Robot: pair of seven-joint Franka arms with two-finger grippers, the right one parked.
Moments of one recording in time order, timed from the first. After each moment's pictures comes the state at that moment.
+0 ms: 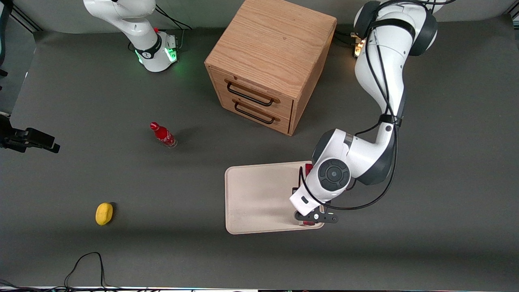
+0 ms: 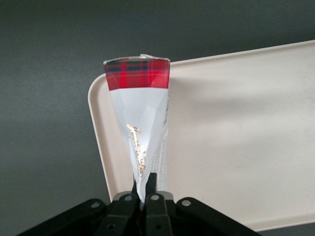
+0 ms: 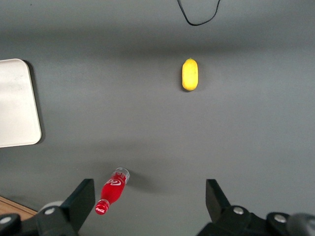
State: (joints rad) arm -0.49 0.97 0.02 -0.93 -0.06 1.90 -0.39
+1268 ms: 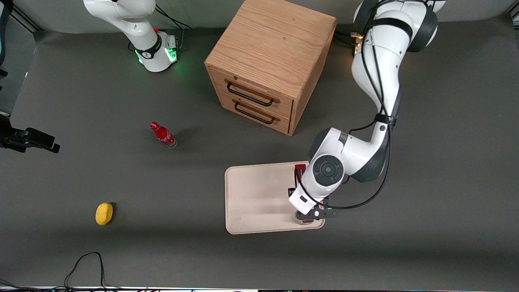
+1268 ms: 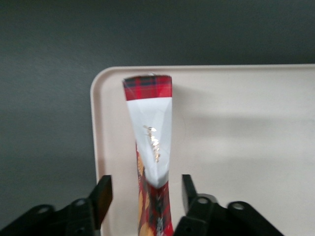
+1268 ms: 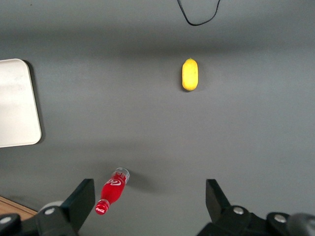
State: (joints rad) arm -0.50 0.88 0.03 -1.05 -0.05 1.98 -0.53
